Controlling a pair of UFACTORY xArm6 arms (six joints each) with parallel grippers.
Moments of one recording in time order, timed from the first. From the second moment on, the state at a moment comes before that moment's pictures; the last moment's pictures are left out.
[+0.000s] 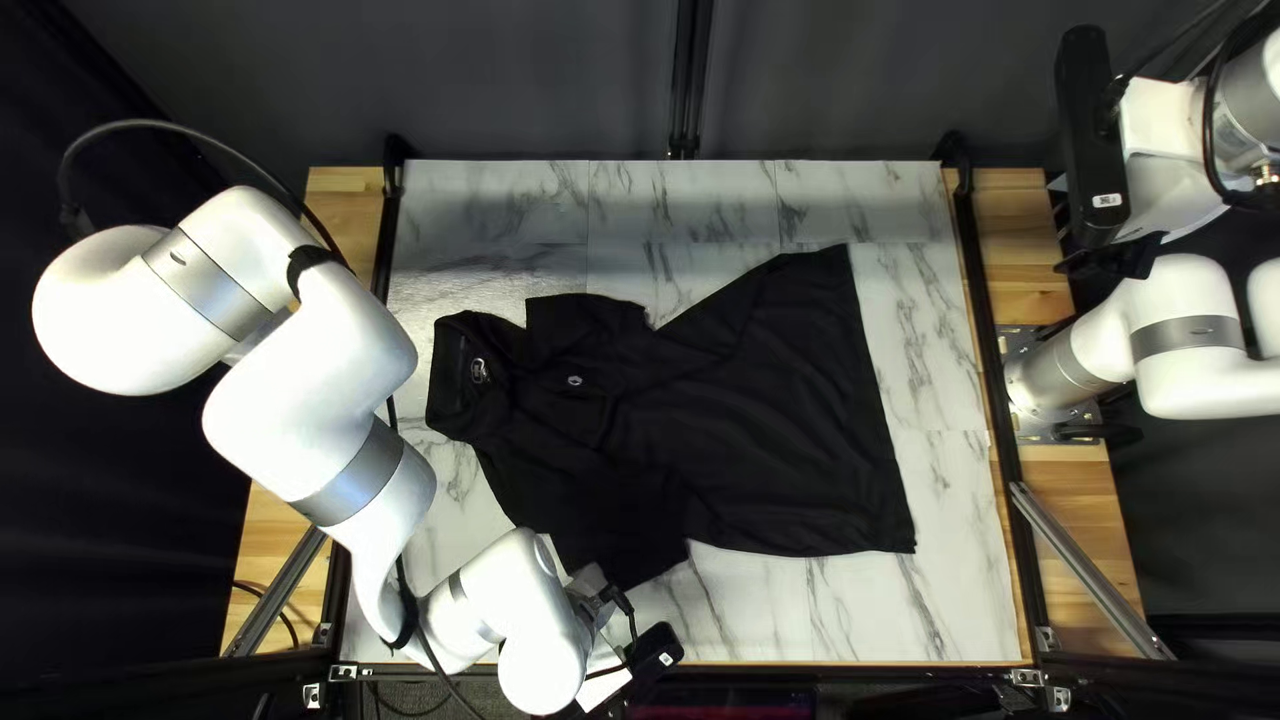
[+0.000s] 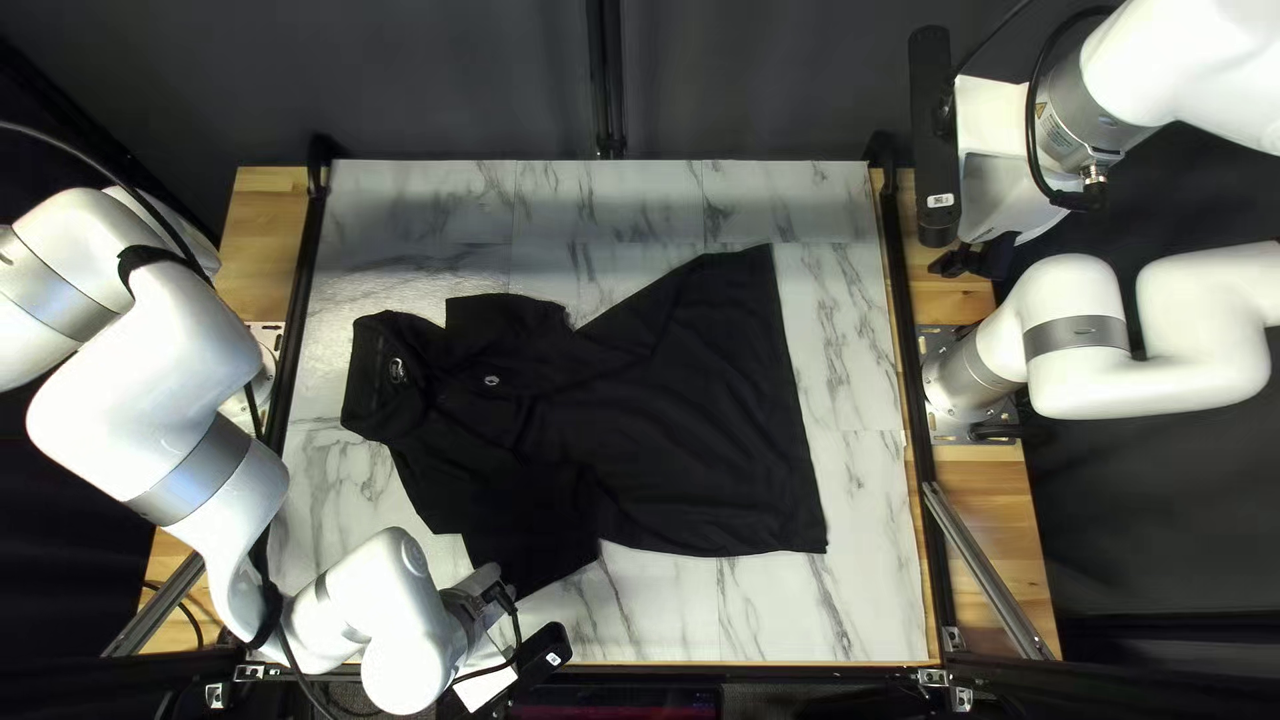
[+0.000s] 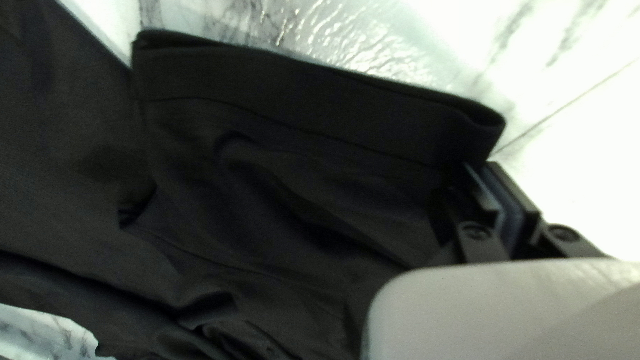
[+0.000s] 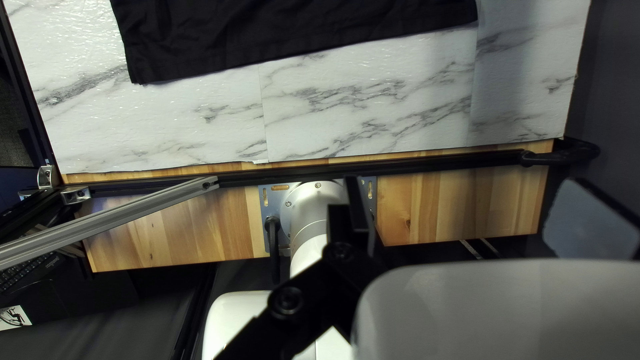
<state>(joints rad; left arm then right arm) -0.74 0.42 -1.20 0.28 0.96 -0.01 -0.06 -1.09 -0.81 -0.08 1.75 -0.05</state>
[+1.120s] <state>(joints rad) -0.90 0.45 -1.42 0.25 1.24 -0.10 -0.06 -1.09 -0.81 -0.08 1.75 -0.05</state>
